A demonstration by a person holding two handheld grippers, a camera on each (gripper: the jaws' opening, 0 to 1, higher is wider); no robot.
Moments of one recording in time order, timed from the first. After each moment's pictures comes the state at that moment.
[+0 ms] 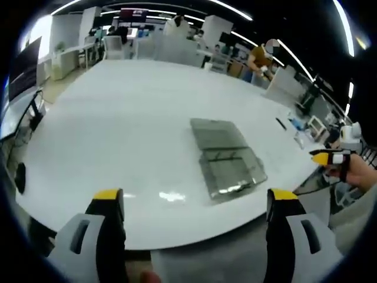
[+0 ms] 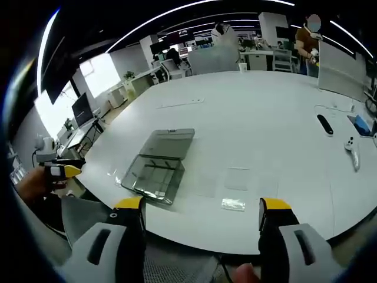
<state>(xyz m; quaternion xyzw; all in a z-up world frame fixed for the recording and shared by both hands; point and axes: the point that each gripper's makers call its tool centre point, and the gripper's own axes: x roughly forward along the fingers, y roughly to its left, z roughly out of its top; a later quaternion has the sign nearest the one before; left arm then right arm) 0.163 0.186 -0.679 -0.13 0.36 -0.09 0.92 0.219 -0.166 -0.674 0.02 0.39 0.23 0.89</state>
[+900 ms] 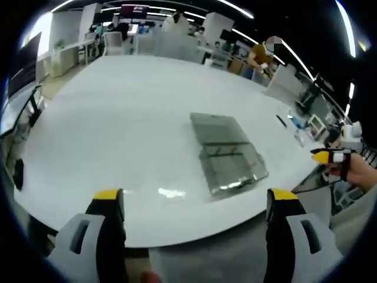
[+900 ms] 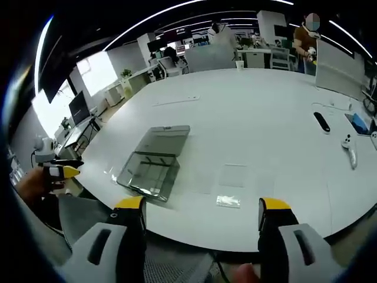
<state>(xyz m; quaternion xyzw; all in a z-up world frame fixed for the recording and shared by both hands) 0.162 0.185 -0.689 -0.13 0.37 -0.09 0.92 0.218 -0.175 -0.679 0.01 0.40 0.22 0.89</state>
